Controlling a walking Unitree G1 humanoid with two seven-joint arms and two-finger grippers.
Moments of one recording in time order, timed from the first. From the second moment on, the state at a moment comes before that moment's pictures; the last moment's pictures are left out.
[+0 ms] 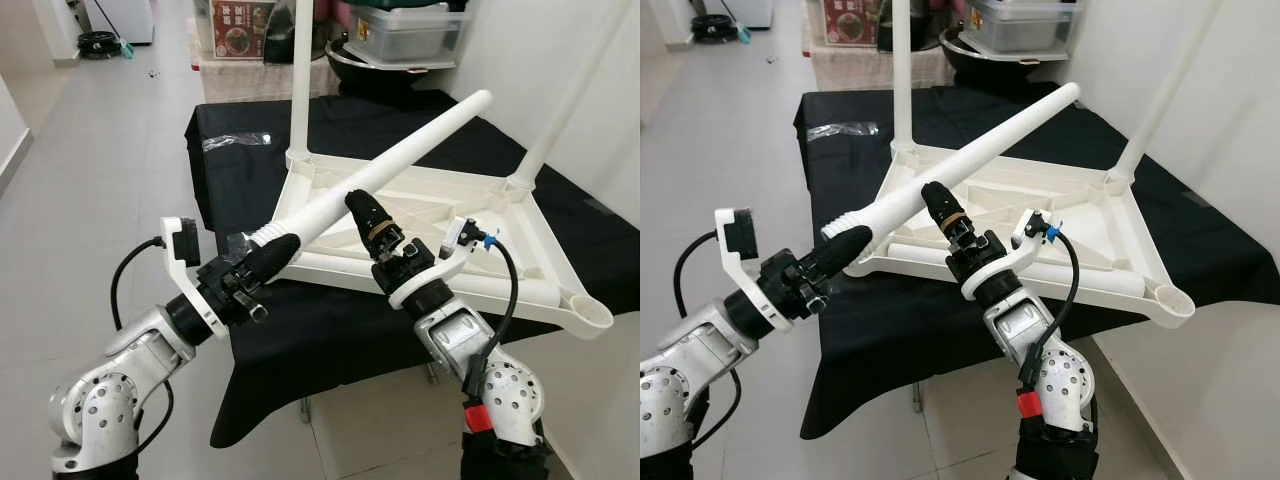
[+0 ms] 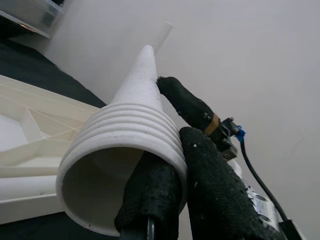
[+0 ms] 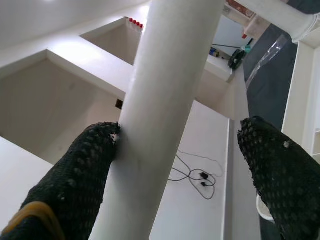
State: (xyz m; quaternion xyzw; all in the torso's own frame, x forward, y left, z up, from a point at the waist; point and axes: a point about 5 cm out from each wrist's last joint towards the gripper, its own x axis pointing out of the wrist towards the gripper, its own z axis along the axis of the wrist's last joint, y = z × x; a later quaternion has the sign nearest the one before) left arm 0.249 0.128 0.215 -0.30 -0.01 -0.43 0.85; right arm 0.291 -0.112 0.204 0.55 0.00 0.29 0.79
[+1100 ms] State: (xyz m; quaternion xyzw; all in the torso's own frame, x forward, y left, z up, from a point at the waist) left arm 0.222 0.116 0.205 -0.32 0.04 -0.45 0.83; right arm 0.296 -0.099 0.221 0.60 0.03 0.36 0.71
